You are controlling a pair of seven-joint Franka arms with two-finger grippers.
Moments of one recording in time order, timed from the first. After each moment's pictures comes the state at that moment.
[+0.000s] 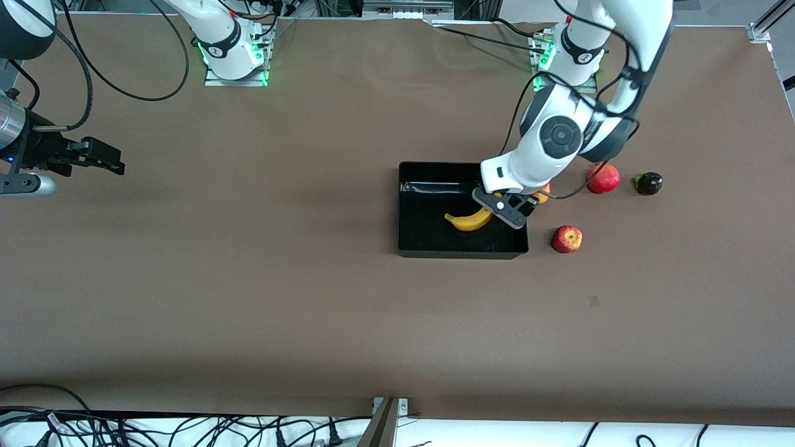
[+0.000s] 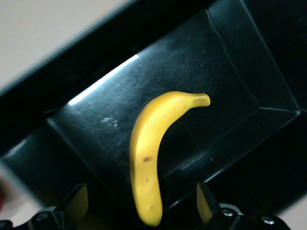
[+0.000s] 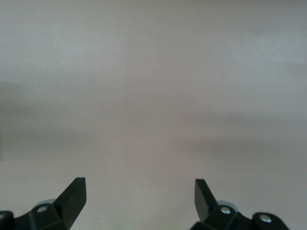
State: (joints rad) left arm -0.34 0.35 -0.14 -2.07 -0.10 2.37 0.20; right arm 0.11 0.12 -0.11 -1.53 0.01 1.57 -0.04
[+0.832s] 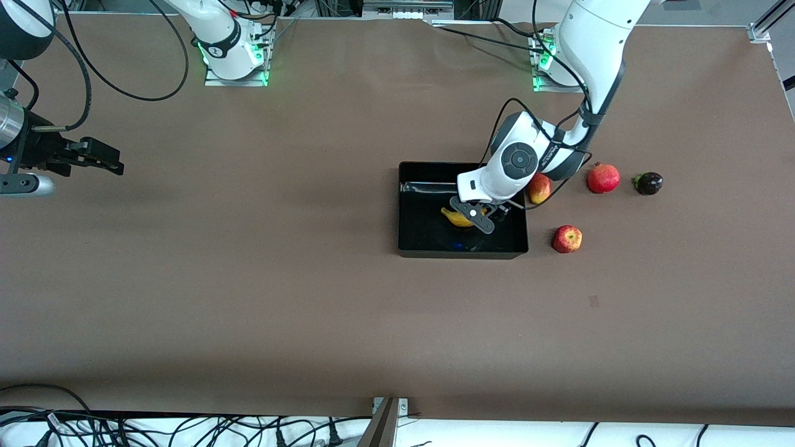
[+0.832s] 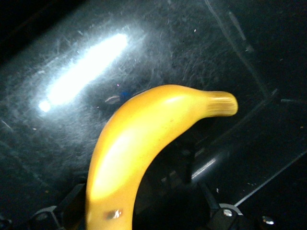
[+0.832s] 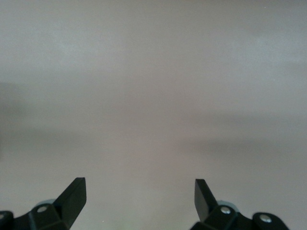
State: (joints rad) left arm -0.40 0.53 -0.14 -2.08 -0.10 2.53 0.20; right arm 0.11 0.12 -0.11 -1.53 0.01 1.57 -0.04
